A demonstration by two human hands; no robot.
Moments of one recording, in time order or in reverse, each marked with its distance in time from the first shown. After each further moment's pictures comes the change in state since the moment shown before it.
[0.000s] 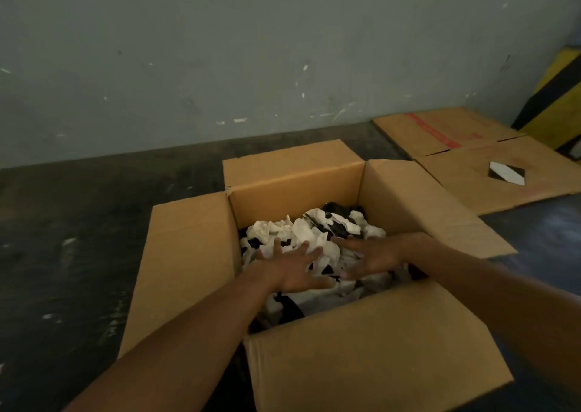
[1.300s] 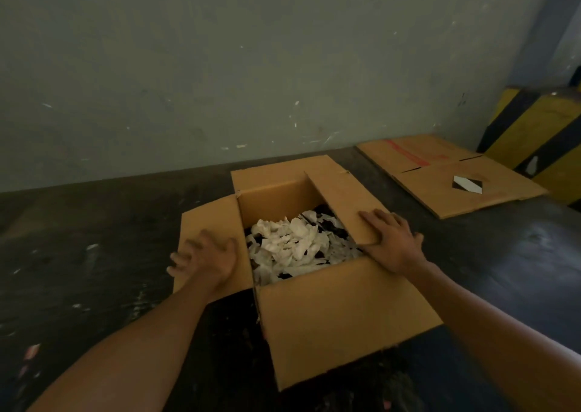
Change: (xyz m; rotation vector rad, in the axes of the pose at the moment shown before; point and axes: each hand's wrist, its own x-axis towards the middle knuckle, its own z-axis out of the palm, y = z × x) left_hand -0.111 -0.080 0.029 -0.472 0.658 -0.694; right_hand -0.092 -0.002 0.074 0.210 0.856 0.177
